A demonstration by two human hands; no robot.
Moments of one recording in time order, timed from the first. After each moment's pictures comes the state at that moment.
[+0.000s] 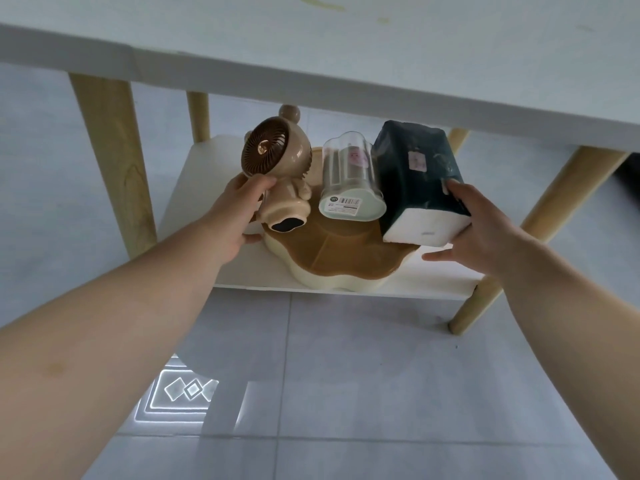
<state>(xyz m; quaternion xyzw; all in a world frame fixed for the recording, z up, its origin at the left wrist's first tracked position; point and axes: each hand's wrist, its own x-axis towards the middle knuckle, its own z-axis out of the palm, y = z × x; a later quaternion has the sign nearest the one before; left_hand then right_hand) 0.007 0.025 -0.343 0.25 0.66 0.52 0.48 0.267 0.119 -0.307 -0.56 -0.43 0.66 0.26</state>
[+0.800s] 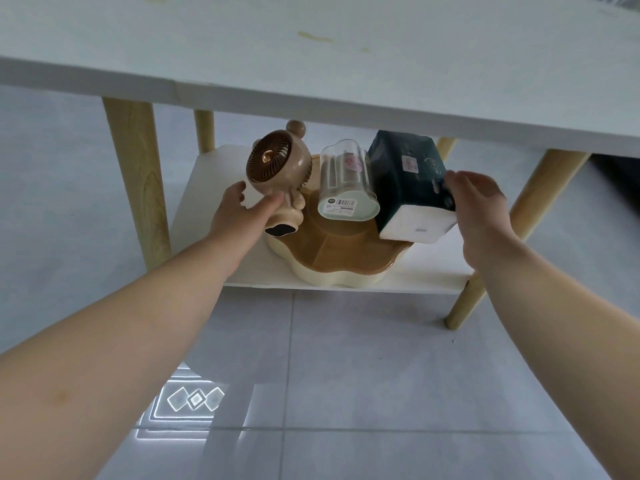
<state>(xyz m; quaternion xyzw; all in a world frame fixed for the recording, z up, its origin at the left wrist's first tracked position) 0.018 0.005 -0.342 0.31 0.76 0.48 0.31 0.253 0.096 -0.286 -0.60 -0.59 0.39 0.39</state>
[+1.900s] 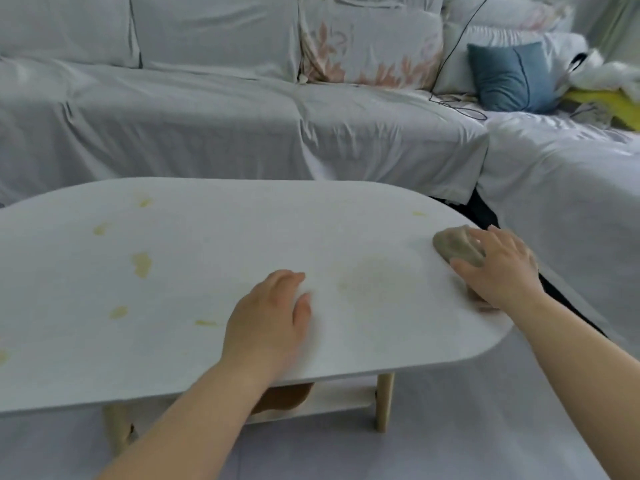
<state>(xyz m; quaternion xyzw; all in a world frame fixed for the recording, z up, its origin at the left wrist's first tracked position) 0.146 0.014 -0.119 0.62 0.72 0.30 0.08 0.396 0.145 -0.087 -0.68 -0.71 0.04 0.17</state>
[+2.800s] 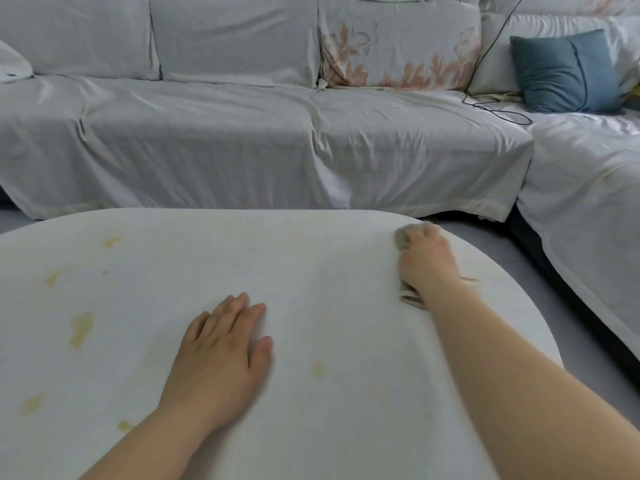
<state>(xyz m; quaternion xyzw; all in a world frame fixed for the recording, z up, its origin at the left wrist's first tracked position) 0.120 0.082 -0.134 0.58 0.80 0.13 0.05 0.308 0.284 -0.105 -0.62 -0.76 0.10 0.17</state>
